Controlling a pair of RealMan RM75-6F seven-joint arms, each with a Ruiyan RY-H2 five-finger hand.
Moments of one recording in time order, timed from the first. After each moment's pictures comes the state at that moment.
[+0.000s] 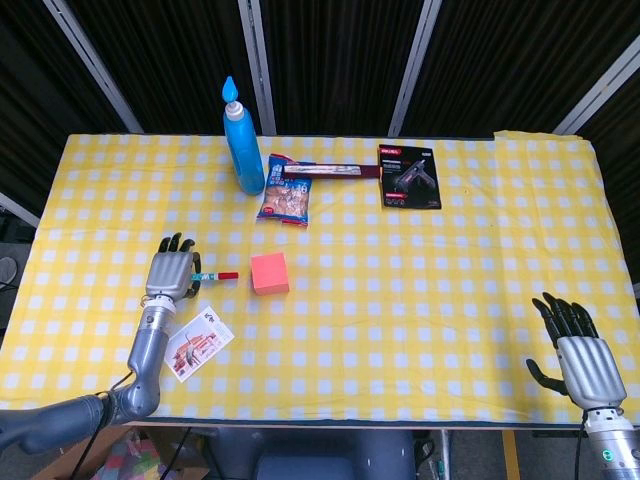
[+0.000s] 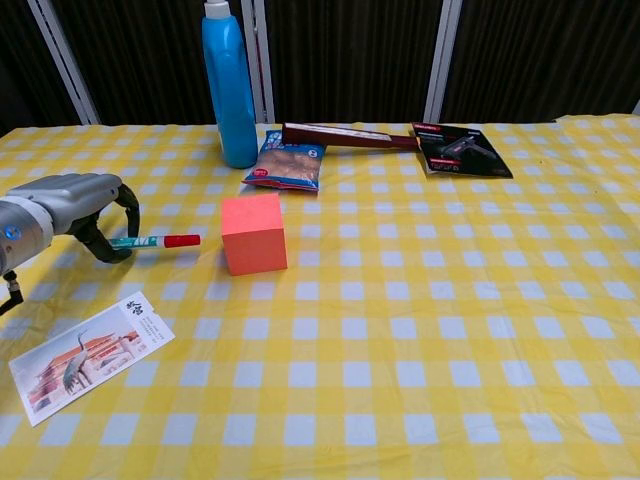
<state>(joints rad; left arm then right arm) -0.70 -1.71 -0.24 -1.28 0.74 1.03 0.66 0.10 -1.07 0.02 -1.68 -1.48 1.37 -0.01</state>
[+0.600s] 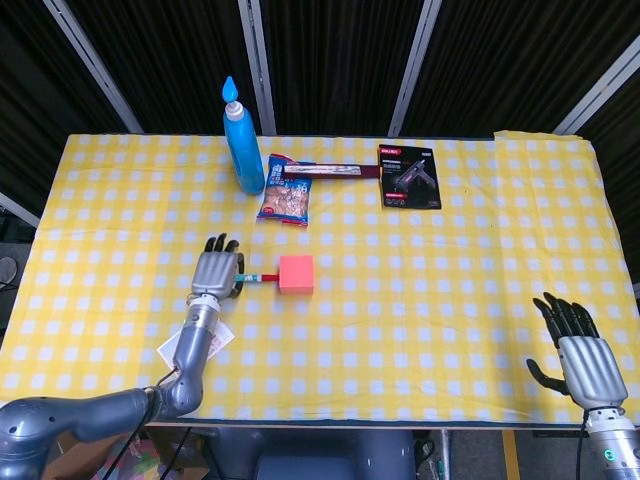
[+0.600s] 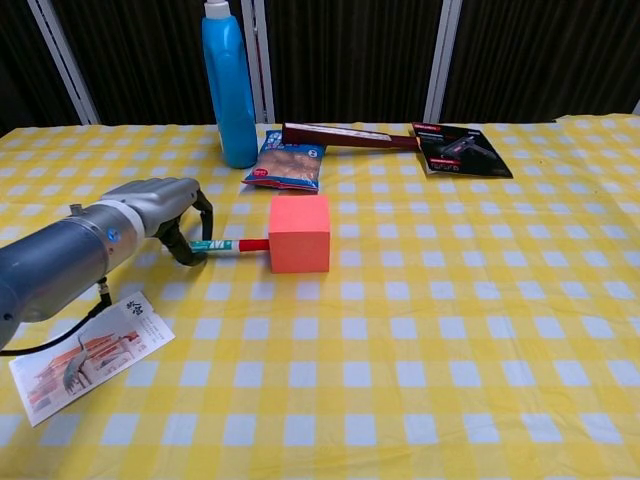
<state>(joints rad) -0.83 -1.87 -0.31 -1.22 0.69 1.04 0.74 0.10 -1.06 0.01 -1.68 -1.49 1.36 0.02</state>
